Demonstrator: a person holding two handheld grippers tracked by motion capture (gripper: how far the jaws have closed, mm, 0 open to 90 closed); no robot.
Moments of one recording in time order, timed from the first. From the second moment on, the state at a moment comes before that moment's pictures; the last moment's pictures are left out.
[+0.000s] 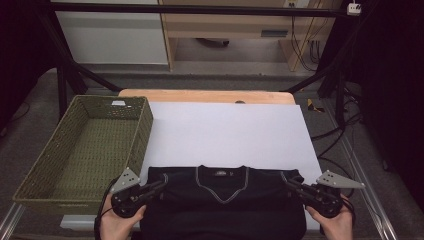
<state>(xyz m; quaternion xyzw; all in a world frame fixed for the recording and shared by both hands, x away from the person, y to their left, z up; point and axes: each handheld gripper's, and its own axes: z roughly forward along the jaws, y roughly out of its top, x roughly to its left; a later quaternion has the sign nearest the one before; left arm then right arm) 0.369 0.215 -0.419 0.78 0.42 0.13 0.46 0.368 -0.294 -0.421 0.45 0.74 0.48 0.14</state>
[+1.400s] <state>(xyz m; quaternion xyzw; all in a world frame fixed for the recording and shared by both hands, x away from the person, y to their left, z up) 0.400 0.185 -0.429 0.80 0.39 0.13 0.44 0.396 -0.280 -0.430 0.44 0.74 0.47 0.19</state>
